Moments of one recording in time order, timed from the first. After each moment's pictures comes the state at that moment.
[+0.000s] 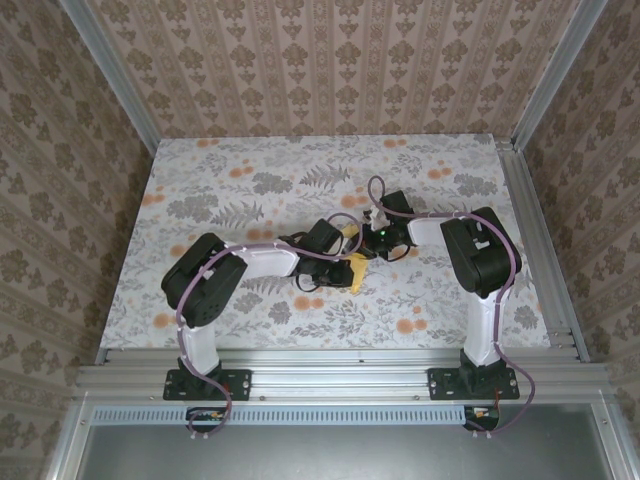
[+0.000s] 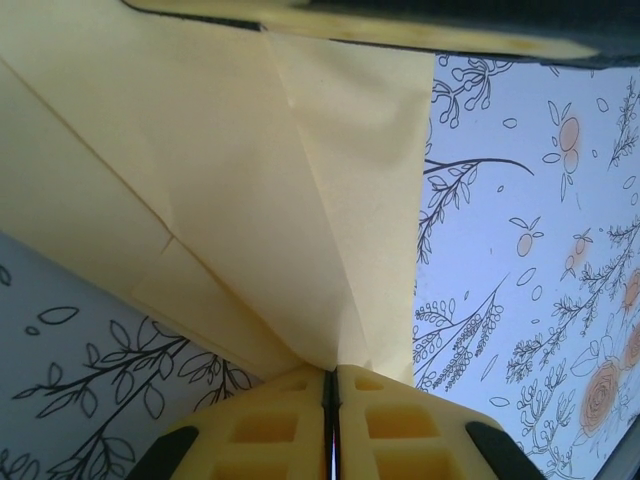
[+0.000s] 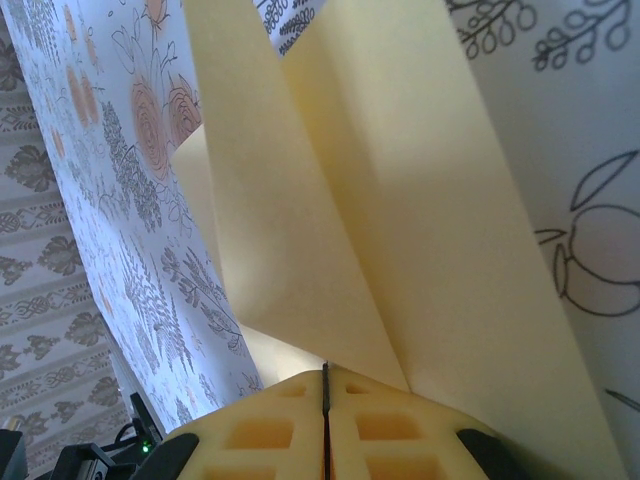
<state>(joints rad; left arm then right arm) -0.83 1.88 1.03 -0.21 0.41 -0.58 0.33 2.03 1.09 -0.13 -0.74 0.63</state>
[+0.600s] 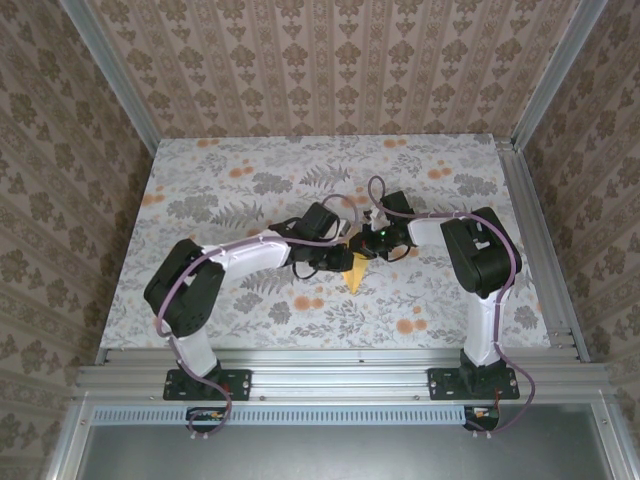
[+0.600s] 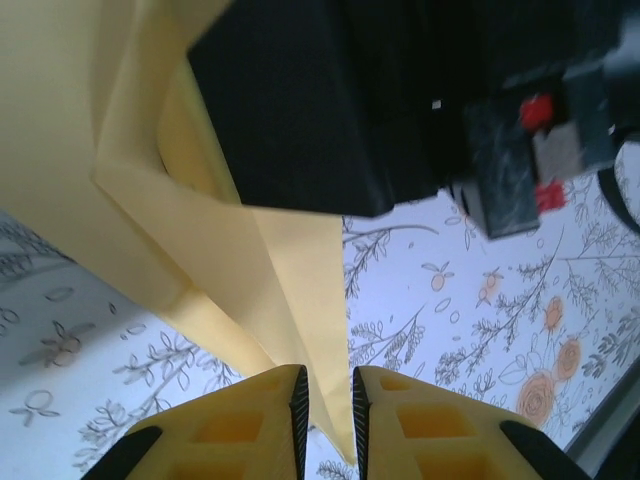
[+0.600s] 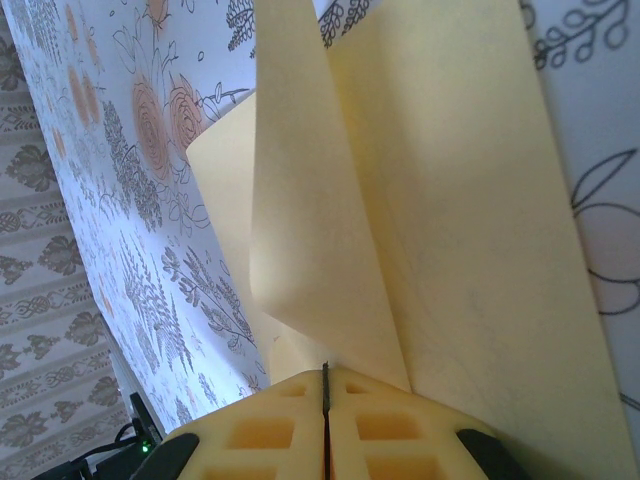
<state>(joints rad) -0.80 1.77 1.12 -0.32 0.35 -0.53 0.33 2.02 1.09 -0.12 -0.74 0.63</state>
